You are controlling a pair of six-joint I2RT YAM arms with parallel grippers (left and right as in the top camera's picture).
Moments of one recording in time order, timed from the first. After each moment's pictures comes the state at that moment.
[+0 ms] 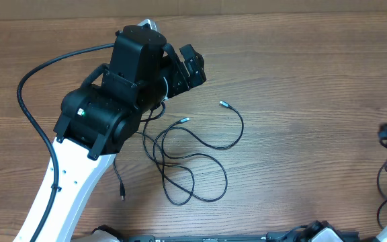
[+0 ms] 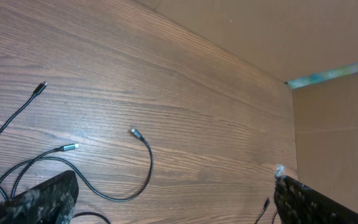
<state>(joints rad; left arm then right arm) -0.51 1.43 1.80 -1.04 0.01 -0.85 -0.88 1.20 0.97 -0.80 -0.38 0.28</state>
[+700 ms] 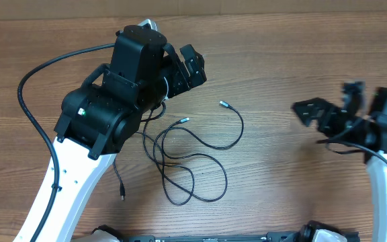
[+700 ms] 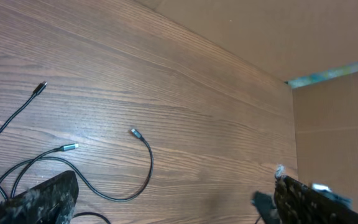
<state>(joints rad) -0.51 1.43 1.80 -1.04 0.01 -0.85 -0.30 1.22 0.97 -0.79 -0.65 0.16</state>
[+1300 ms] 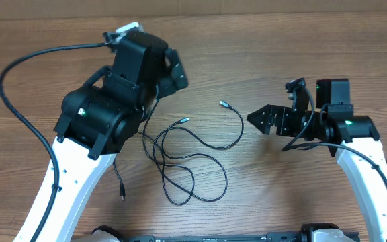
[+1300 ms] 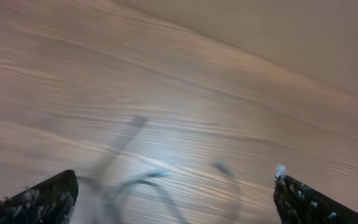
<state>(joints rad) -0.51 1.43 1.80 -1.18 -0.35 -0.72 0.05 1.30 0.97 -0.75 -0.64 0.17</state>
